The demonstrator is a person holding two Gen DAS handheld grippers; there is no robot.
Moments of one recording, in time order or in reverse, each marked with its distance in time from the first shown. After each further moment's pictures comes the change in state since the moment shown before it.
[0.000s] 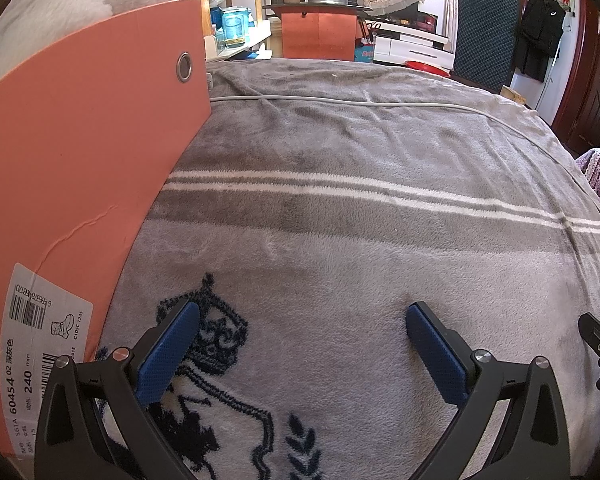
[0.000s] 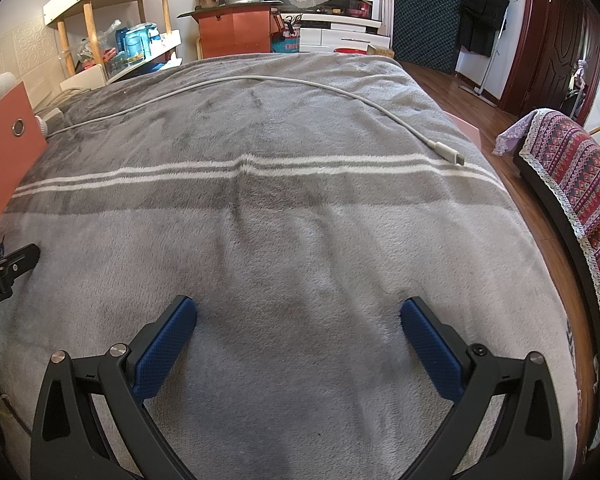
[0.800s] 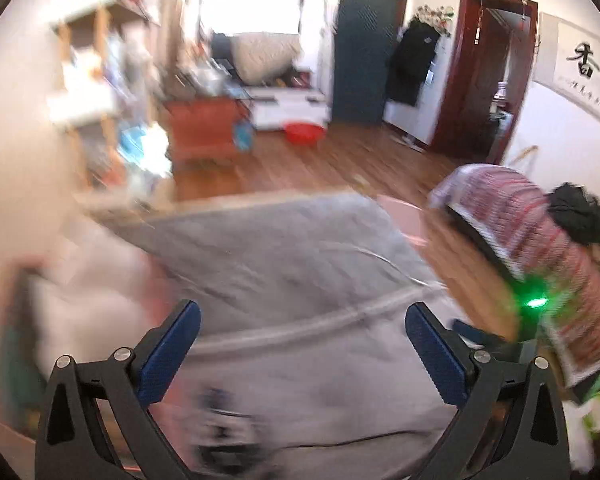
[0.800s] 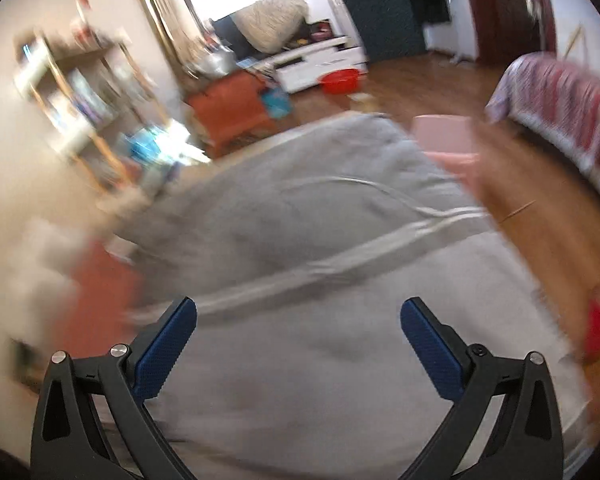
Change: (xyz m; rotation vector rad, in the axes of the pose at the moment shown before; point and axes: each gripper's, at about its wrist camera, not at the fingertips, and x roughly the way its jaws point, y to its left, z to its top) left arm -0.267 0.026 0.181 0.255 -0.069 -0.295; right arm -0.151 0.007 0.072 0.375 -0.131 0.288
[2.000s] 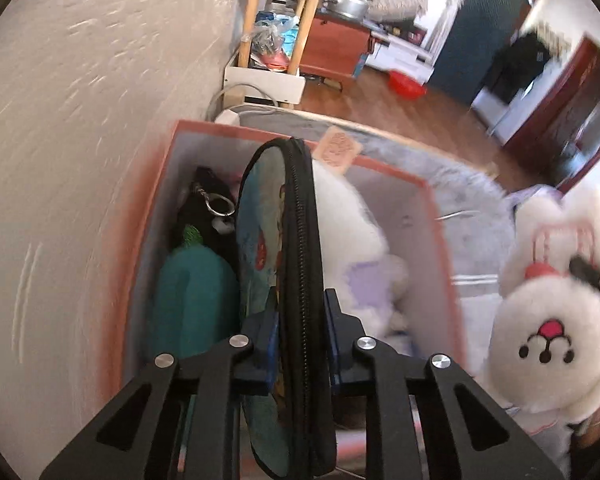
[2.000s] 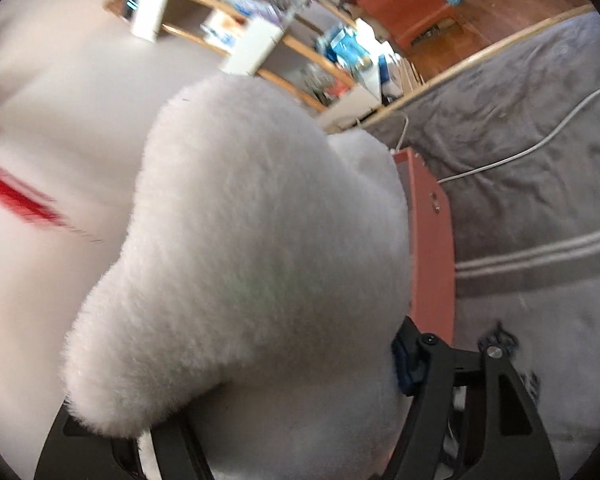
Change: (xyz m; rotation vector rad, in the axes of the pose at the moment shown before) left arm 0.013 0.317 -0.118 -0.377 0.201 -0.061; right arm 0.092 0.226 -0.011 0.081 0.339 0.610
